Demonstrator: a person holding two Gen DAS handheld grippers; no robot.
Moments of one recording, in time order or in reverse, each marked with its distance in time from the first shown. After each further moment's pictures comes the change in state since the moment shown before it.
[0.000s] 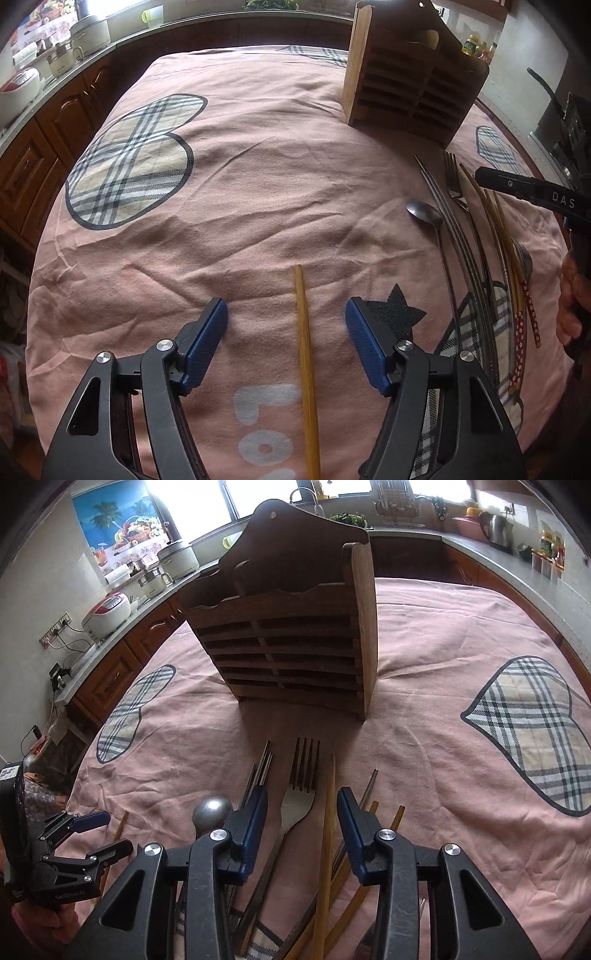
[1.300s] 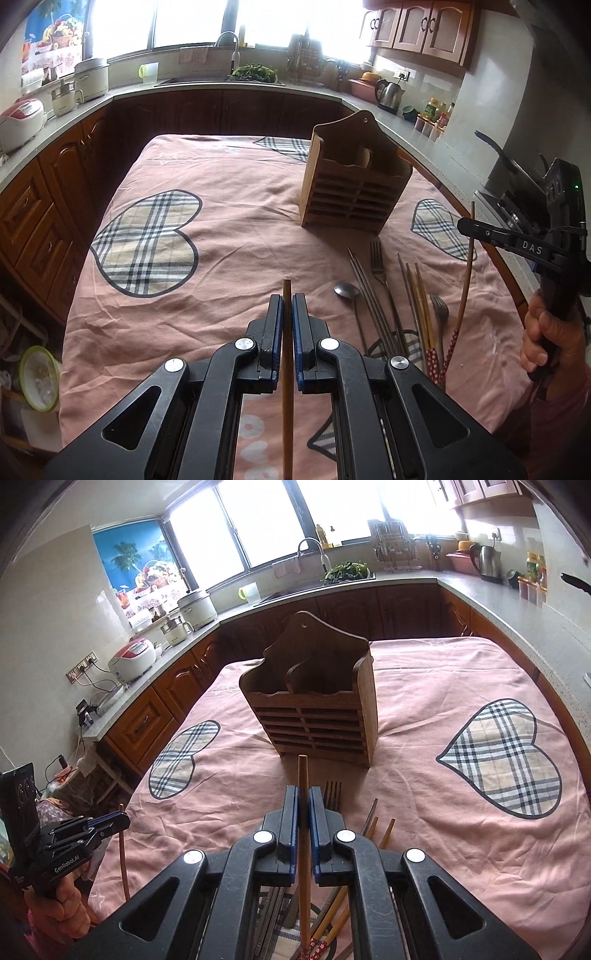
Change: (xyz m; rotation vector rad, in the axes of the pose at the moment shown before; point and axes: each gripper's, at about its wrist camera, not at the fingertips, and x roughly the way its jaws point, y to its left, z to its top) left arm -0.114 0.000 0.012 -0.008 -0.271 -0.133; right arm -0.105 0.020 0.003 0.029 -0.208 0.059
